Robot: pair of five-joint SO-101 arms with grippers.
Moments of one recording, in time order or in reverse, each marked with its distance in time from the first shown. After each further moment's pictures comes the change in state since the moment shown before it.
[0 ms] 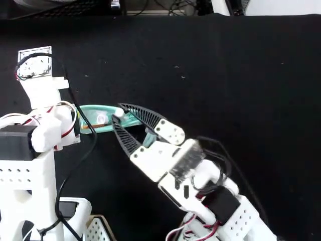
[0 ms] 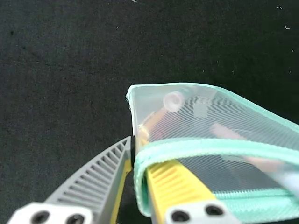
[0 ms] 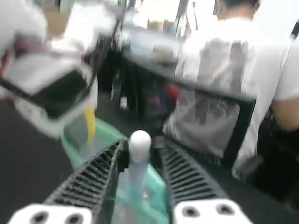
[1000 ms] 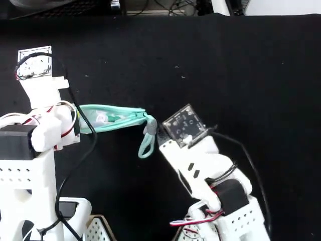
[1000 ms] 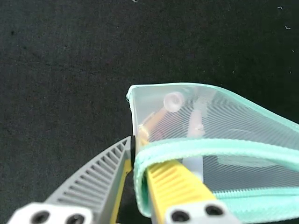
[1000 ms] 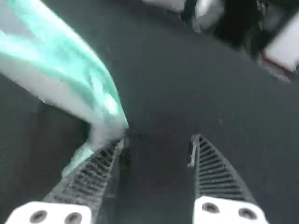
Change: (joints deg) left arm 0.0 0.4 0.0 0.0 0.0; right arm 21.0 -0.7 3.2 28.1 2.4
